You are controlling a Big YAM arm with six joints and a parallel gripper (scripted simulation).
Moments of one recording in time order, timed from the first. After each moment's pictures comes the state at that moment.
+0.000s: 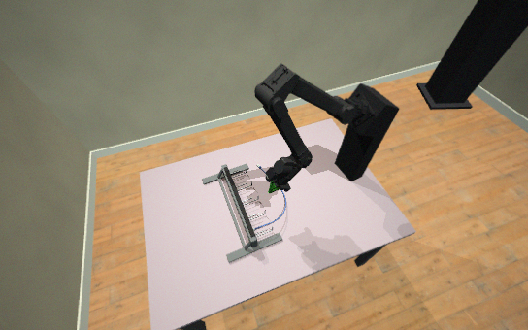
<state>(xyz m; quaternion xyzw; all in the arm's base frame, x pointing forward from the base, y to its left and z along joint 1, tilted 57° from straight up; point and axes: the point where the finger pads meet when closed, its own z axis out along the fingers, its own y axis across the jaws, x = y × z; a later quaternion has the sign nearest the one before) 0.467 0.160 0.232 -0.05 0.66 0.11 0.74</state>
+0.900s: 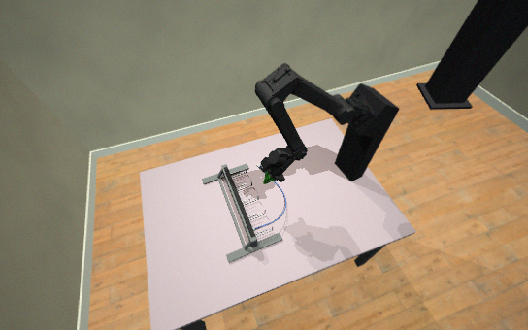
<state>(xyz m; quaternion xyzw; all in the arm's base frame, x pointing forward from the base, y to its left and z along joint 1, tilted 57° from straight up) 0.478 0.106 0.231 -0.04 0.66 0.11 0.74</state>
